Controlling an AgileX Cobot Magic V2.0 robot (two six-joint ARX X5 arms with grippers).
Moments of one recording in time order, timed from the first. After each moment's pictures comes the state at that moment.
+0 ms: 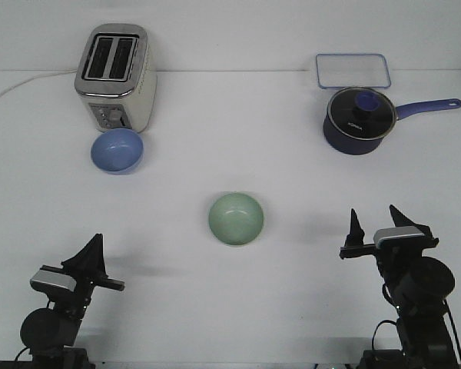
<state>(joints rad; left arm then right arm) -0.05 0.01 0.05 0.16 0.14 -0.06 0.01 0.52 0.50 -0.14 -0.10 -0.01</state>
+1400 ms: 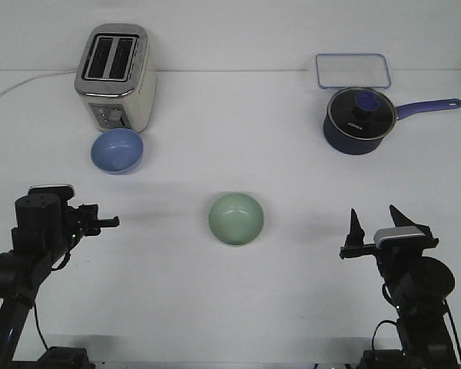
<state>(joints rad) -0.05 0.96 0.95 -0.56 0.05 -0.12 0.01 0.52 0.50 -0.14 -0.10 0.00</state>
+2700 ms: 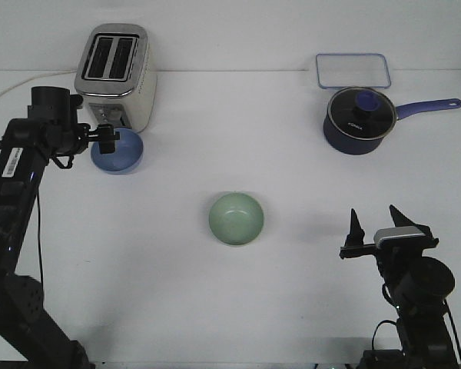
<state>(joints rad) 0.03 1.80 1.84 -0.87 0.06 -0.04 0.01 0.52 0.50 -0.14 -0.10 0.00</state>
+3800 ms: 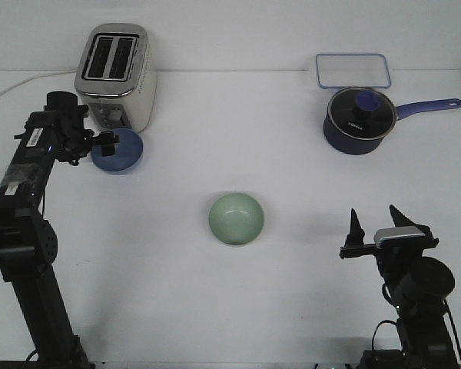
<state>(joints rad) 0.12 2.17 1.96 -0.82 0.08 -0.02 0.01 0.52 0.50 -0.14 -0.10 0.00</state>
